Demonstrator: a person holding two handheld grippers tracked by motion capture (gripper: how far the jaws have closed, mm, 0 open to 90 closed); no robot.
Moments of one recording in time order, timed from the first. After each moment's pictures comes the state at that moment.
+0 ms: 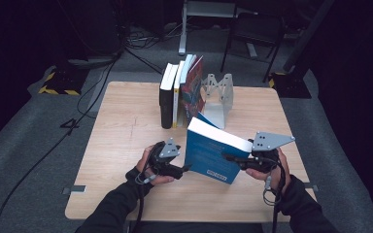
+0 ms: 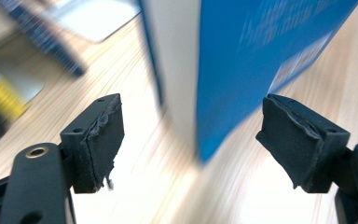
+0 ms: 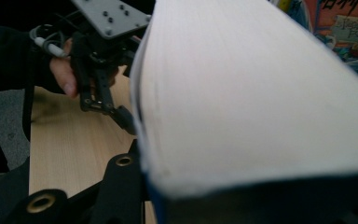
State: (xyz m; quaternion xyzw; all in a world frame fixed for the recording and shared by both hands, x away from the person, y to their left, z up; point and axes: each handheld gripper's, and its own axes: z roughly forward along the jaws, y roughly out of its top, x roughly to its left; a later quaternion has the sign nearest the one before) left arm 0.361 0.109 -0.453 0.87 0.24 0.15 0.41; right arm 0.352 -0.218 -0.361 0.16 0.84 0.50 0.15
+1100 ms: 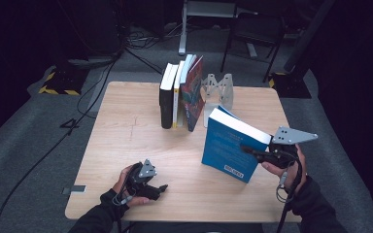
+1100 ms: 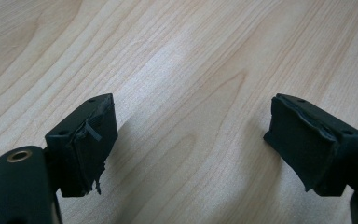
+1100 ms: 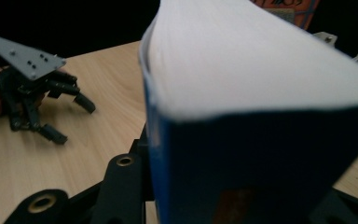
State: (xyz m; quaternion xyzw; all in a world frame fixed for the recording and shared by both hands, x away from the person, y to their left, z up) left arm 0.328 0.155 -0.504 0.88 0.30 0.11 0.35; right arm 0.358 -0.262 -0.355 0.24 0.80 0.51 0.18
